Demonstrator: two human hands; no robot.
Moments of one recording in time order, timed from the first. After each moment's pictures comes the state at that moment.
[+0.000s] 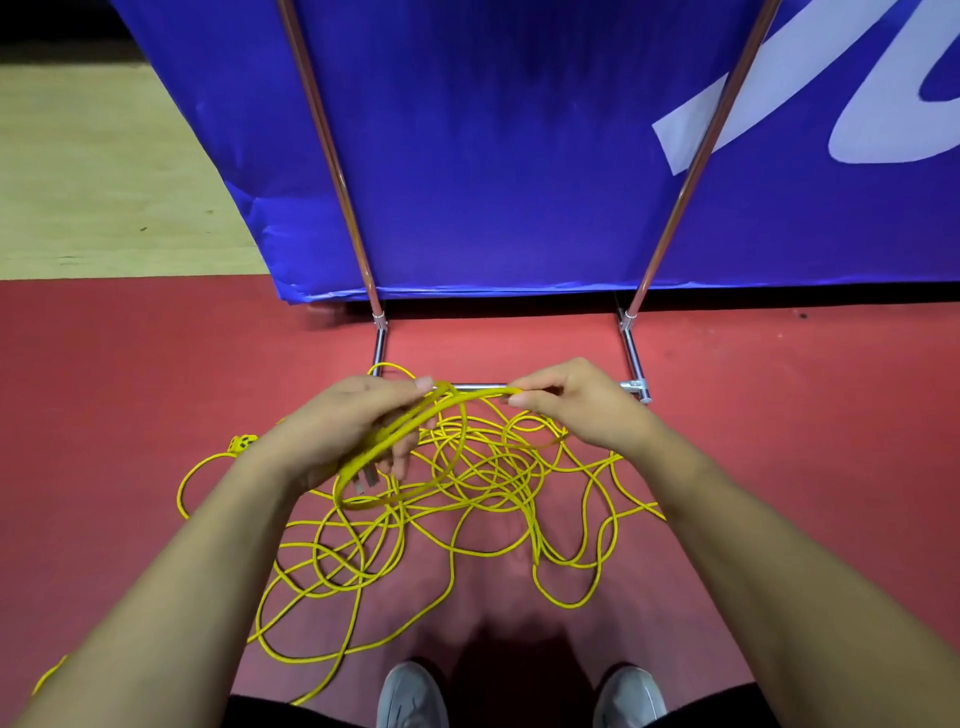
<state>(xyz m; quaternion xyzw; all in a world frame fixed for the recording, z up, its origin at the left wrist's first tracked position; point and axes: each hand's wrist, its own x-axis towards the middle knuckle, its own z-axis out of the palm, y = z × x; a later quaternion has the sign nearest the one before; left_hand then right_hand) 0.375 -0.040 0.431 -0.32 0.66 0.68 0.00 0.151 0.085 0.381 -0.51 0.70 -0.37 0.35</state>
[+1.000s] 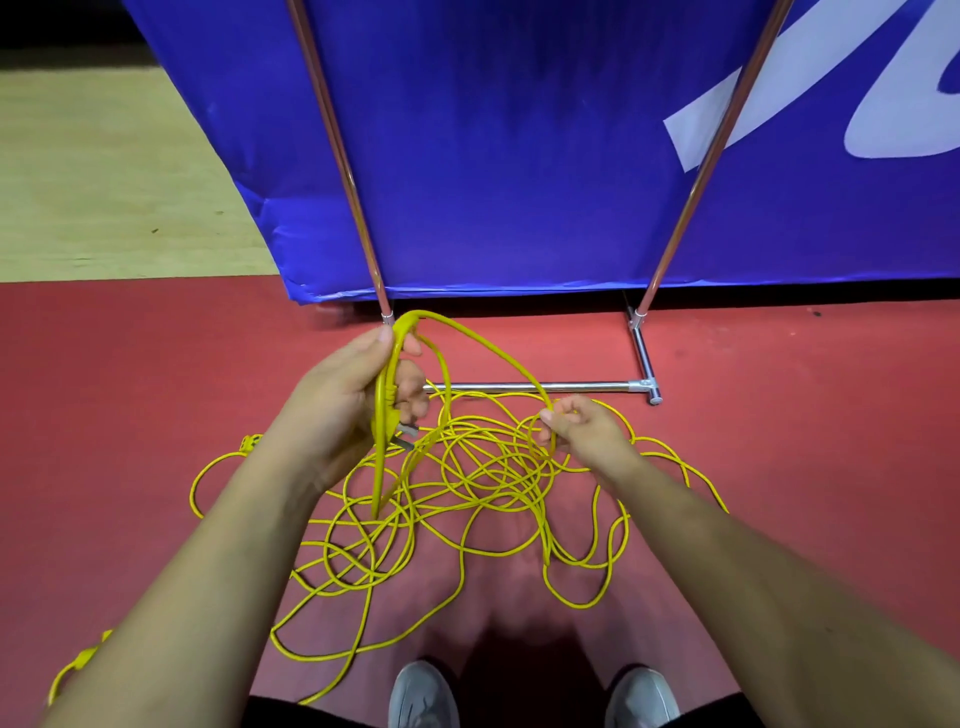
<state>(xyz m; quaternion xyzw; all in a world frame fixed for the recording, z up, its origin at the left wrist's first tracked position) 0.373 -0.035 0.438 -0.29 0.51 0.78 -0.23 0.151 0.086 0.279 -0.21 0.71 -0.52 0.43</state>
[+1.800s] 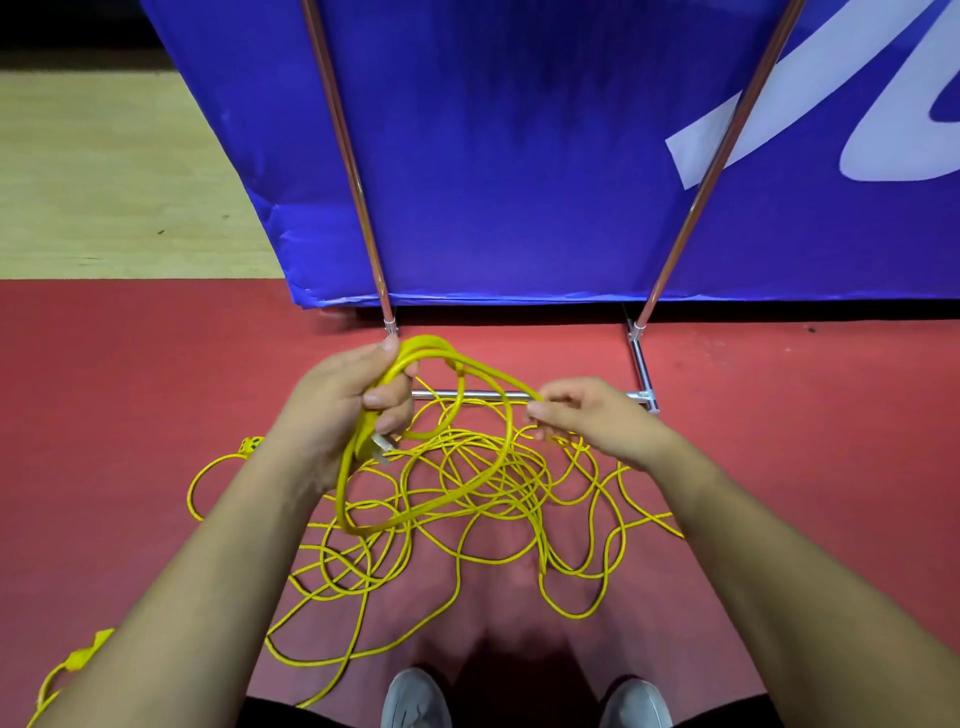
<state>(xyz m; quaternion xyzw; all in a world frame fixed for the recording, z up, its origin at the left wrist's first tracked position) 0.379 -0.039 0.442 -0.28 0.50 0.79 -0.22 0.151 0.089 0.377 -0.48 0.66 -0.38 0.43</state>
